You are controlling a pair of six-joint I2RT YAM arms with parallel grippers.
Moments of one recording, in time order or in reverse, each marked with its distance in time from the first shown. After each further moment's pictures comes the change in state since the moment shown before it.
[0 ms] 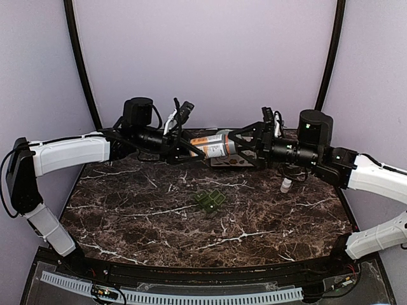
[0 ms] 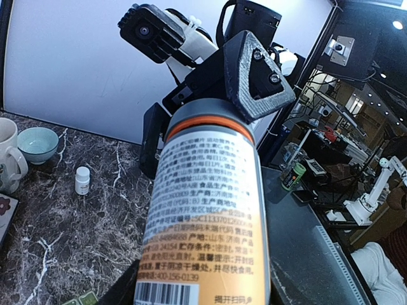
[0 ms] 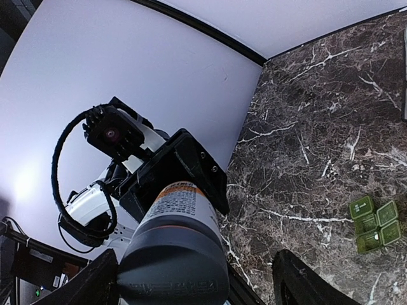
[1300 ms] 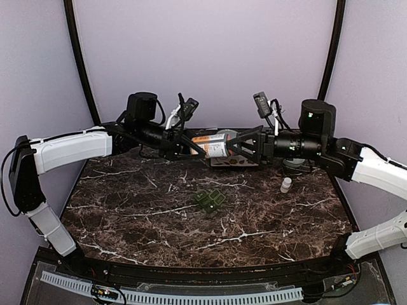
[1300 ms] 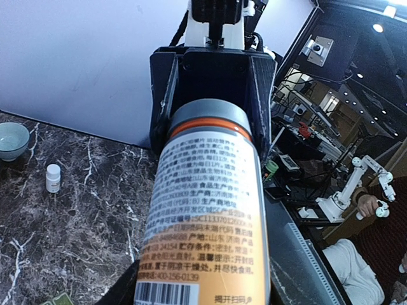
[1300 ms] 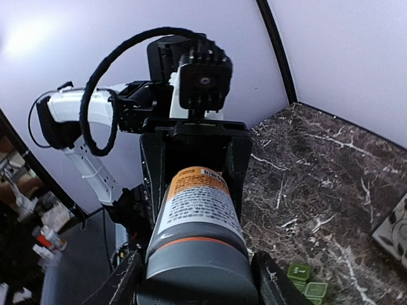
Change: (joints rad) left arm -0.011 0.027 0.087 -0.090 0.090 -0.044; right arm 0.004 0.016 0.105 -0.104 -0.158 -0.656
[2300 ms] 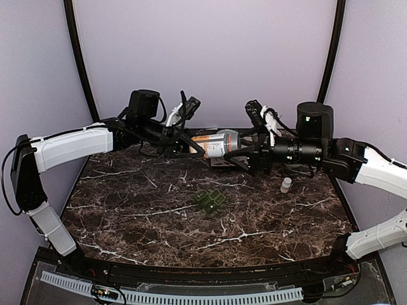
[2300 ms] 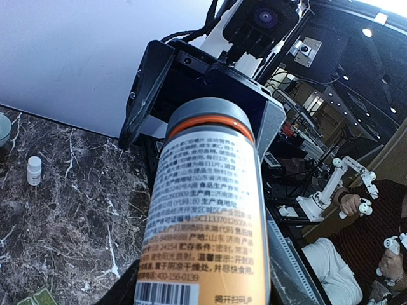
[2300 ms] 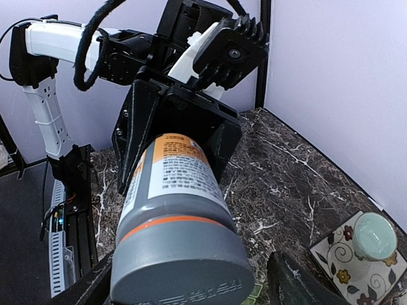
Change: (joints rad) left arm -0.002 0.021 0.063 -0.097 0.072 -0.008; right arm 0.087 -0.020 0.035 -0.140 0.213 -0.411
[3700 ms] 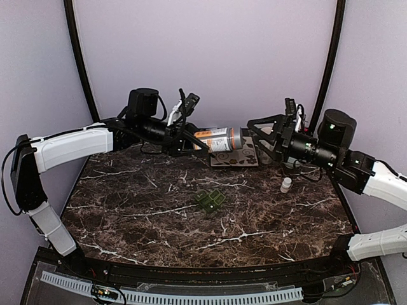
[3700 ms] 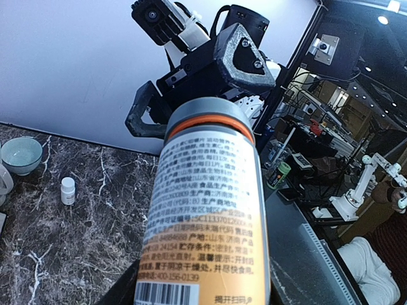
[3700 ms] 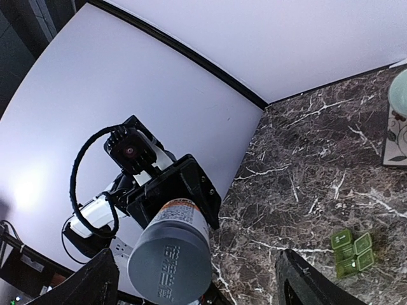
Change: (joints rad) left arm -0.001 0.000 0.000 0.066 -0.100 0.071; right arm -0.129 -0.161 -0.184 0.230 0.034 0.975
